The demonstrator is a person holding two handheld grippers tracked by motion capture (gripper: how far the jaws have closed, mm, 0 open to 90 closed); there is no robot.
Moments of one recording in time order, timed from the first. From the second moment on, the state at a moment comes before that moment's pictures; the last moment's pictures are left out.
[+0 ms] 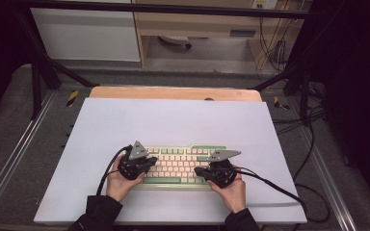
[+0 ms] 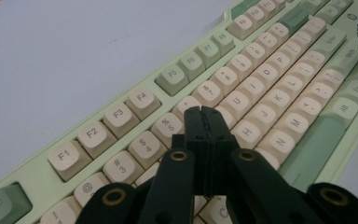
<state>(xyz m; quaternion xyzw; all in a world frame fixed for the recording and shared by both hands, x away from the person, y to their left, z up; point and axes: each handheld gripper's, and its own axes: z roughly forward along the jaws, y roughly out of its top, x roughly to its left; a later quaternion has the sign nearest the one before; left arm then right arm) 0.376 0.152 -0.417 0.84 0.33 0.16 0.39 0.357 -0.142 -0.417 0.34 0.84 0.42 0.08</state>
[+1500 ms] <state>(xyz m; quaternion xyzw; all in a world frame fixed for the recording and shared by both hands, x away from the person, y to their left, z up) 0.370 0.150 -0.419 0.84 0.32 0.16 0.40 0.356 -0.144 -0.415 0.34 0.83 0.43 0.08</state>
